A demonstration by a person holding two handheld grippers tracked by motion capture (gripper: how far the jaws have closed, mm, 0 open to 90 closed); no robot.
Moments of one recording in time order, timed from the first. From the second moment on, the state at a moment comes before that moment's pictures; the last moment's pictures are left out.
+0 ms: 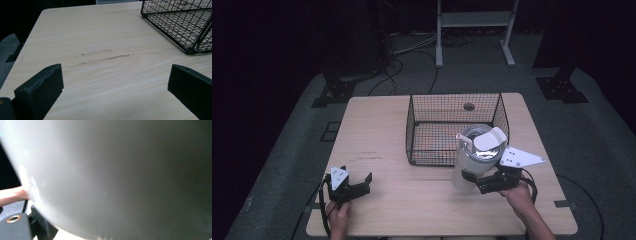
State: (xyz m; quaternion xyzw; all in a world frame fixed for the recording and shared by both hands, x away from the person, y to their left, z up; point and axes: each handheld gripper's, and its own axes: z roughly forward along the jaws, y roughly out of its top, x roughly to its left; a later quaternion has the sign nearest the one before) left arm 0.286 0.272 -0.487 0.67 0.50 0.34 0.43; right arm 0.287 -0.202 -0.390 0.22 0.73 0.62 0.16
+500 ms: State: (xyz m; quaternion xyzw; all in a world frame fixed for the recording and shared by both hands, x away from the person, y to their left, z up) left arm 0.286 0.272 -0.487 0.67 0.50 0.34 0.43; right arm 0.300 -0.185 -0.359 0.19 0.73 0.64 0.16
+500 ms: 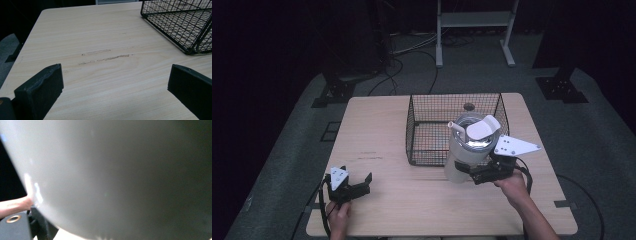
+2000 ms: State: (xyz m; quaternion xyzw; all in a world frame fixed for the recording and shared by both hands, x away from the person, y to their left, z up) left arm 0.286 0.274 -0.487 0.67 0.50 0.33 0.44; right arm 0.438 -0.127 -0.321 0.24 0.74 0.60 0.18
